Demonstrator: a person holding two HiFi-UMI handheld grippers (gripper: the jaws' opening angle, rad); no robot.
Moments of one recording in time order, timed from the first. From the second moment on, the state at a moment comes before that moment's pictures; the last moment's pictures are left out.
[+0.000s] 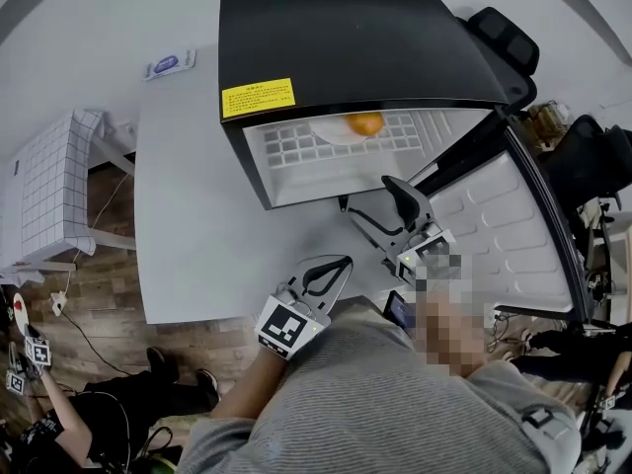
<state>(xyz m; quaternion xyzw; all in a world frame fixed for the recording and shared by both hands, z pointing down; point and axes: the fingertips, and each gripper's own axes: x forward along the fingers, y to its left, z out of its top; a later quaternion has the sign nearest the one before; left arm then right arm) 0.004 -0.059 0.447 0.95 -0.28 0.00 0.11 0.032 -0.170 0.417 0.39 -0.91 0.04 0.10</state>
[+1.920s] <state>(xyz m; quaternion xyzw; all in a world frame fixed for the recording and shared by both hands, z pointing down) -0.029 -0.074 0.464 0.93 -0.35 0.02 0.13 0.010 -0.082 0.450 0.35 -0.92 0.14 0.04</state>
